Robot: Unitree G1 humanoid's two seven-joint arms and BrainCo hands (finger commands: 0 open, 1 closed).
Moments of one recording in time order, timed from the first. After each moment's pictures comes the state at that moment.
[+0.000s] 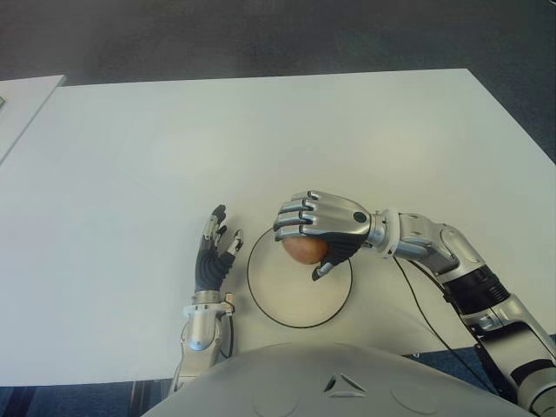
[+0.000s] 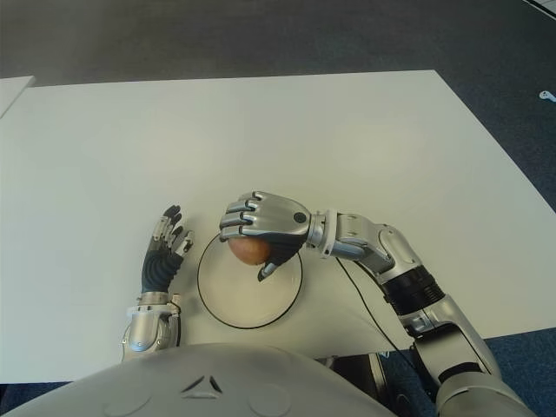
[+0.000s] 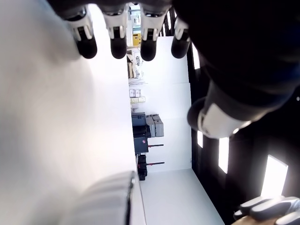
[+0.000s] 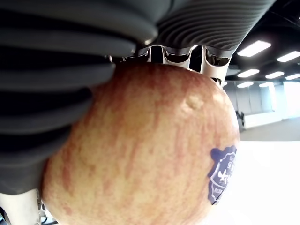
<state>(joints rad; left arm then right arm) 0.50 -0.05 -0.09 0.04 0.12 -0.47 0.11 -0.26 -0.58 0.41 -0.01 -0.73 -0.95 0.12</state>
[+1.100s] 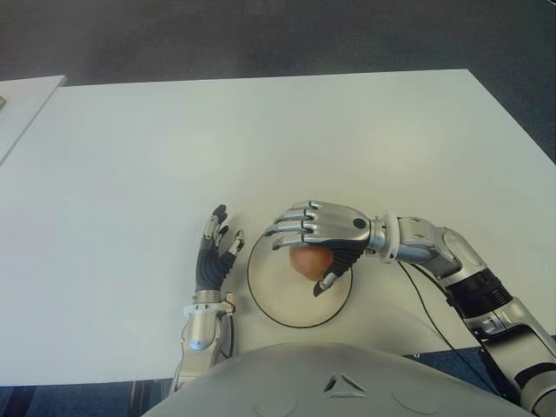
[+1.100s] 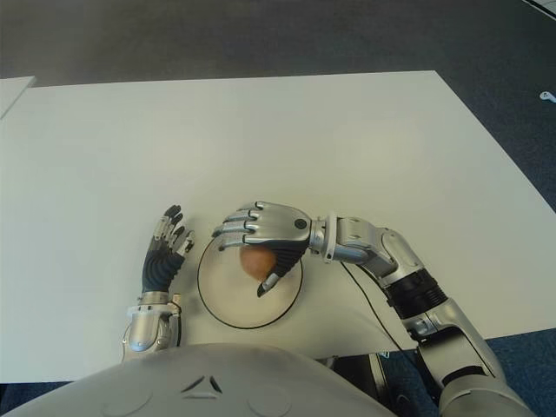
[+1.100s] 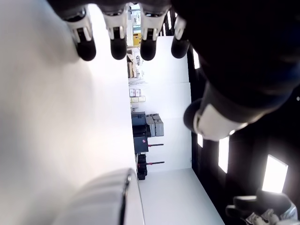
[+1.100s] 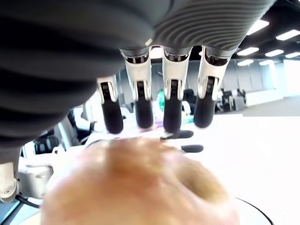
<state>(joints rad) 0.50 -0.05 -0.10 0.03 0.12 -0.46 0.11 -0.25 -0.60 0.42 0.00 -0.68 -0.97 0.23</state>
